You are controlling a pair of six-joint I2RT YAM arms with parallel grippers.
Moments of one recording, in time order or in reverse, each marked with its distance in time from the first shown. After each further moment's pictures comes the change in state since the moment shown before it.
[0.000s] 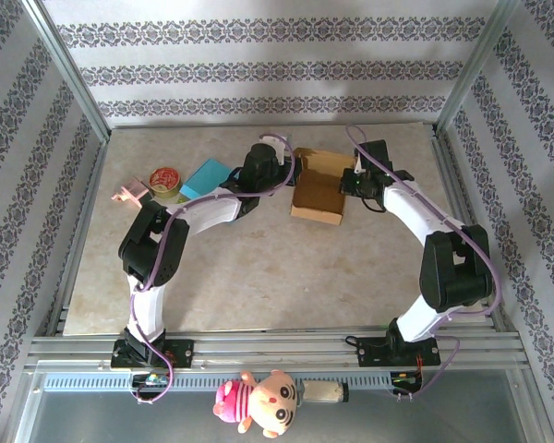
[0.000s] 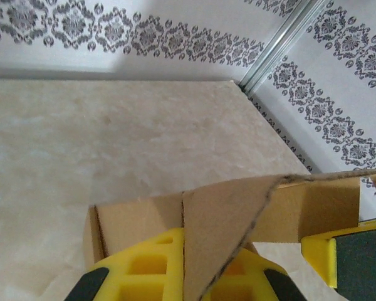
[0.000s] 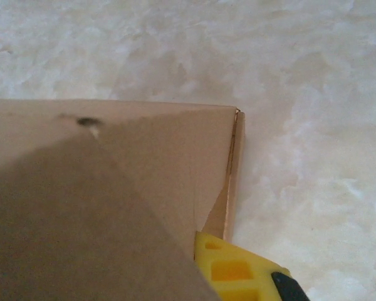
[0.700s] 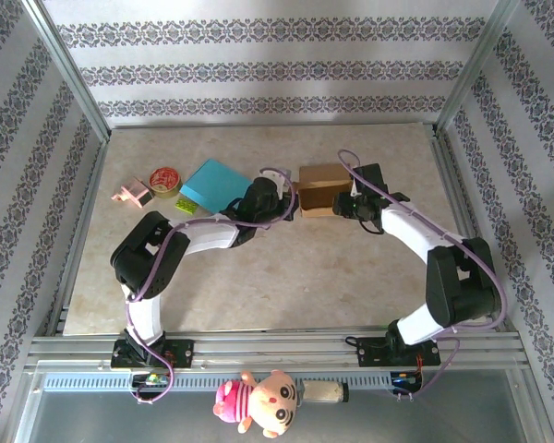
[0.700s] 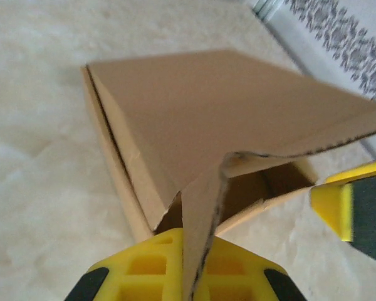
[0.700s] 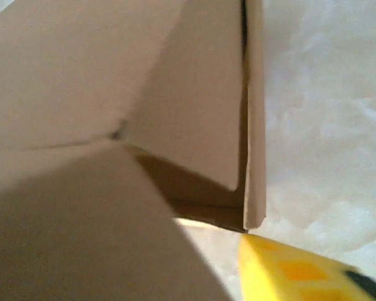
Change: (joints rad) left arm -0.092 -0.095 -0.306 0.078 -0.048 -0.006; right arm 0.058 -0.116 -0.223 0.054 0.014 0.001
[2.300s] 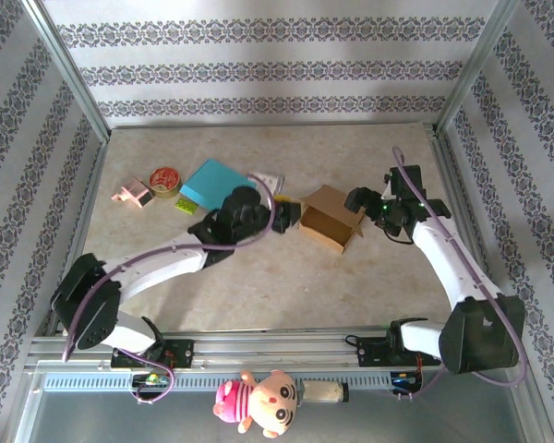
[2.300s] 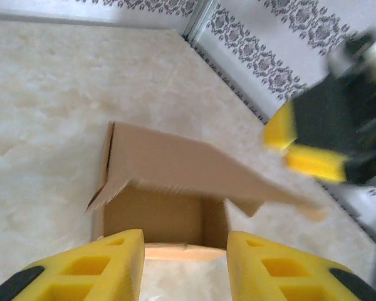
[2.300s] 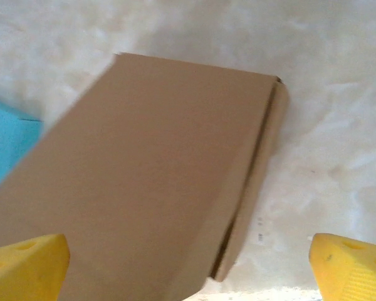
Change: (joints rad) left arm -0.078 -0.426 -0.010 -0.275 0.000 -0.009; right arm -0.166 -0.252 -0.005 -0.298 -0.167 0.209
